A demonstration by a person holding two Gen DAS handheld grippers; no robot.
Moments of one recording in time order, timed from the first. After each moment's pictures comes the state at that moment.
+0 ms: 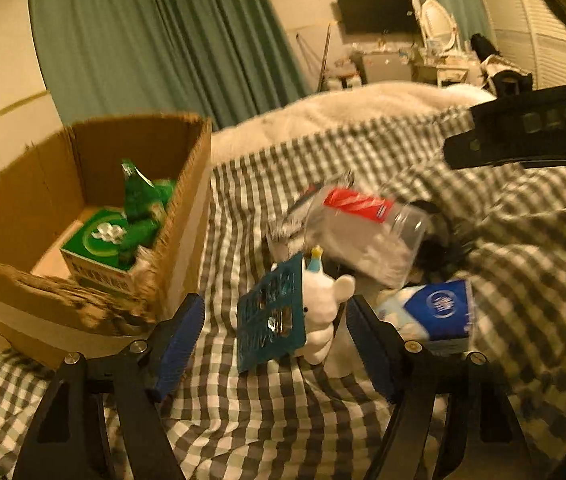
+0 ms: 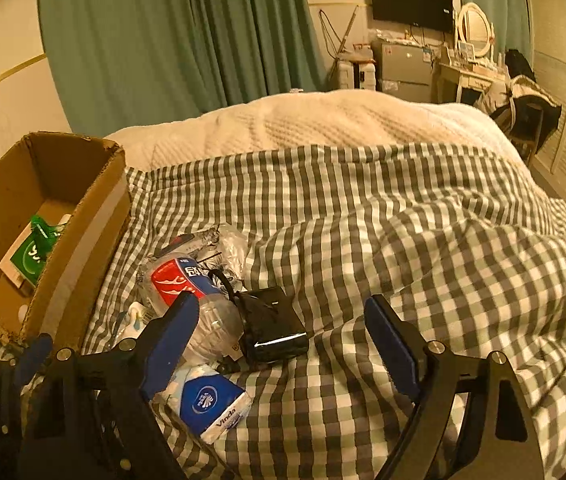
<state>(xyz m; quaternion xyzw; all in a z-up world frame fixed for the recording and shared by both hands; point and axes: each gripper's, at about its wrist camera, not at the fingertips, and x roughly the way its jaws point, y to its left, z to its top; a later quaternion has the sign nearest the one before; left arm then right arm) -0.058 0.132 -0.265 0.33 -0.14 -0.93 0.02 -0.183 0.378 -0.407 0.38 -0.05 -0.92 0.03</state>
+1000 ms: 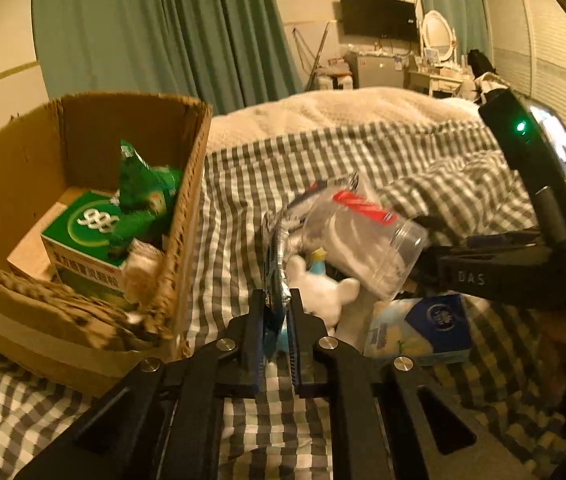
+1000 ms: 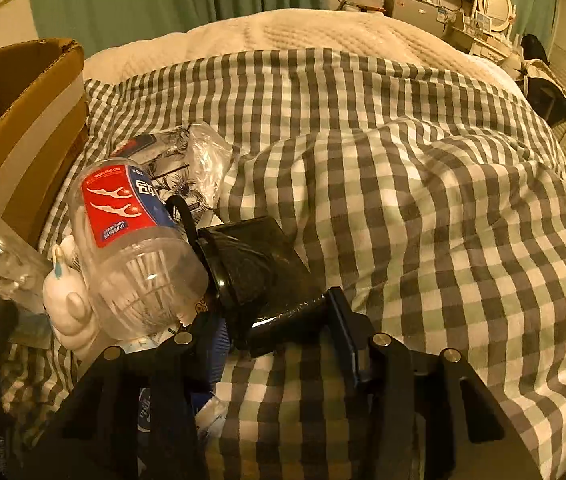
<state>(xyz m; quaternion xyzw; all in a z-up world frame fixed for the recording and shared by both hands) -0.059 0.111 -0.248 0.33 -0.09 -0.94 -0.02 -0.216 0.359 -0.476 0.47 -0.01 -0.88 0.02</state>
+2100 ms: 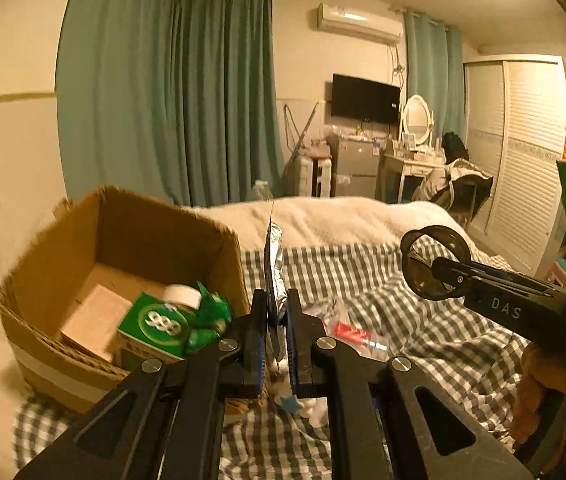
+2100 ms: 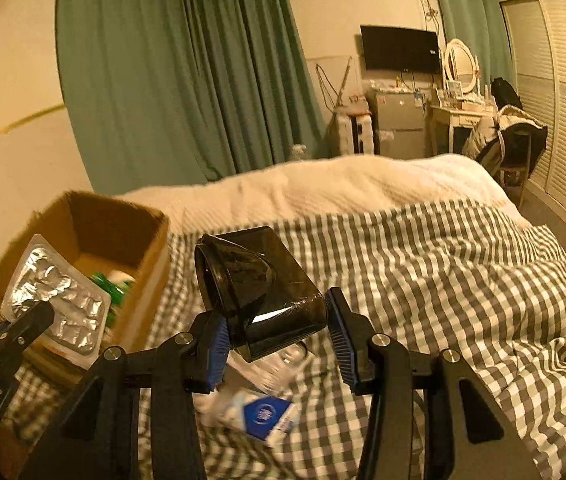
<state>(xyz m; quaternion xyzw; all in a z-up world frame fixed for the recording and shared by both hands) -0.017 0.063 -0.123 0.22 -0.02 -0.97 -0.08 -0.127 0.348 -0.329 0.26 -0.08 -0.96 0.03</state>
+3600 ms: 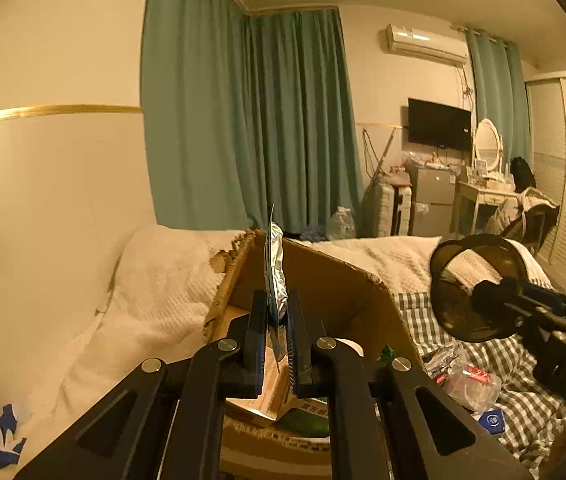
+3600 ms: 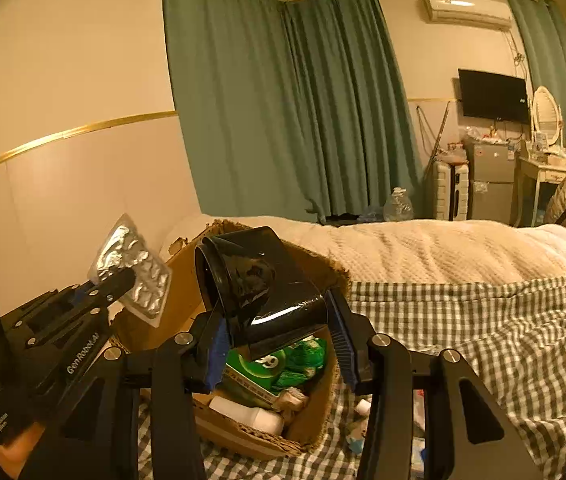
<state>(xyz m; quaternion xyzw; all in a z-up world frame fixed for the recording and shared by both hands) -0.049 -0.063 -0.088 0.19 -0.01 -0.98 0.05 -0.138 0.185 -0.277 0.21 -0.05 -0.96 0.18</state>
